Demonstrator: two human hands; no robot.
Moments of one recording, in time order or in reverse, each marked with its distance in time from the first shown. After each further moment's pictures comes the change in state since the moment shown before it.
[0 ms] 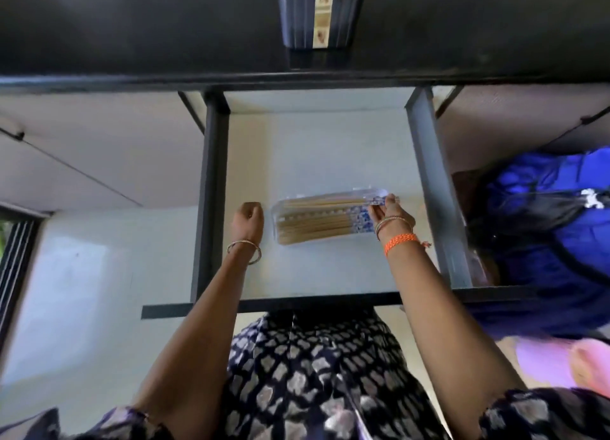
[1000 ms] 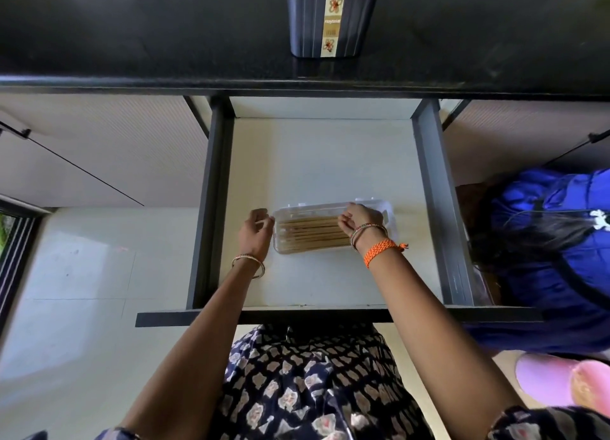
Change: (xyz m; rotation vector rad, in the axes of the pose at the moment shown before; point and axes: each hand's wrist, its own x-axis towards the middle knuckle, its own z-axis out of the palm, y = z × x) left_hand -0.010 0.000 0.006 0.015 -0.089 0.093; right_hand -0.016 0.029 0.035 -0.505 -0.211 -0.046
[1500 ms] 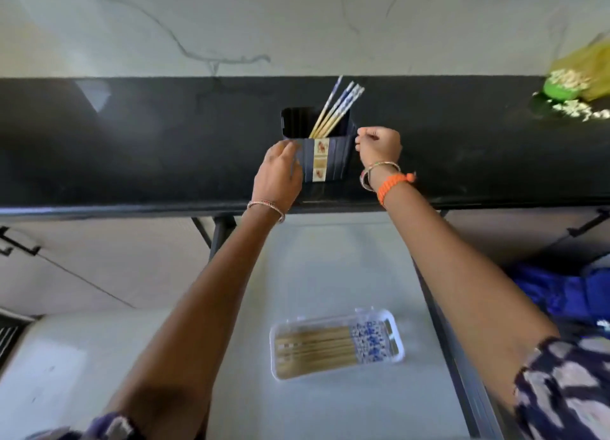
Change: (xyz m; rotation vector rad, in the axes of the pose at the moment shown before) left_hand 0.096 0.276 -0.011 0.456 0.228 0.932; right_hand 0.004 -0.272 0.095 -0.255 0.084 -0.956
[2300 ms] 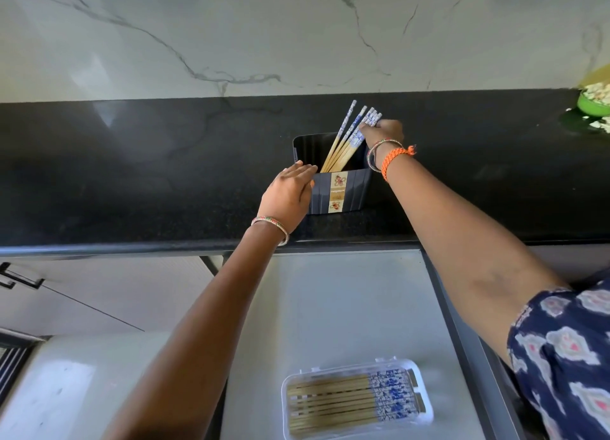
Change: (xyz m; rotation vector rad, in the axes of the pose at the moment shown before) left_hand 0.054 -0.039 0.017 0.096 -0.175 0.062; right_hand 0.103 -0.024 0.059 -0.040 -0.072 0.165
